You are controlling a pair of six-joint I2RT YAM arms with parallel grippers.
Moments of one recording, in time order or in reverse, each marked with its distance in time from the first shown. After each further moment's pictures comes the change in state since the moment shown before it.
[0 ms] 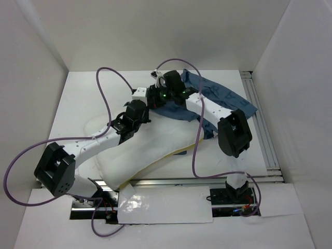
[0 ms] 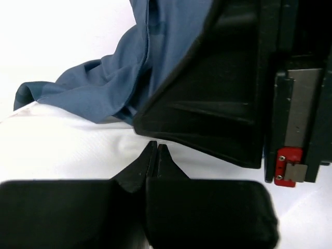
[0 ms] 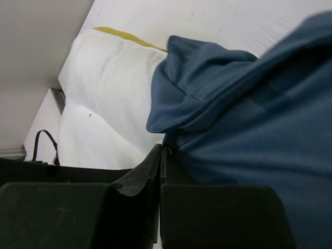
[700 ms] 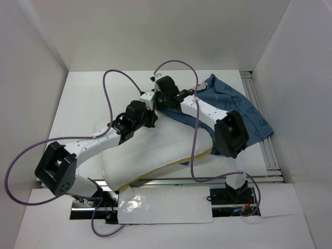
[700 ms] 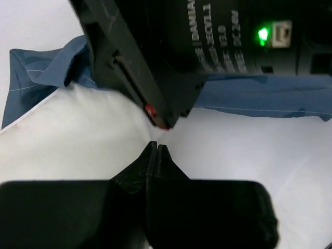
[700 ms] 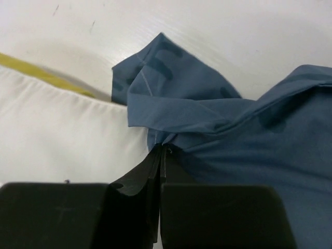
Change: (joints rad) left arm 0.003 0.028 -0.009 0.037 0.333 0.056; right arm 0.055 0.015 0.015 -0.143 0.516 -0.178
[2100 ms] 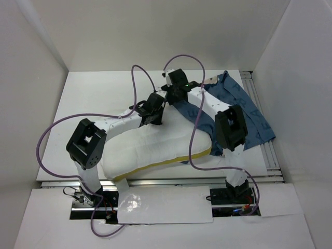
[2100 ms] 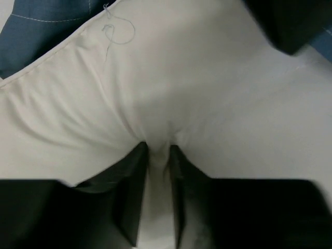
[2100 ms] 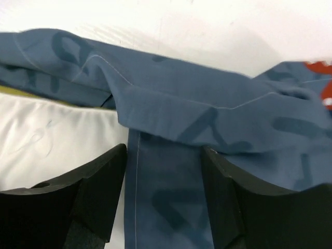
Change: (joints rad) left arm -0.011 0.374 0.373 -0.389 -0.113 -0.034; right arm -0.144 0.052 0.099 -0.128 0.162 -0.287
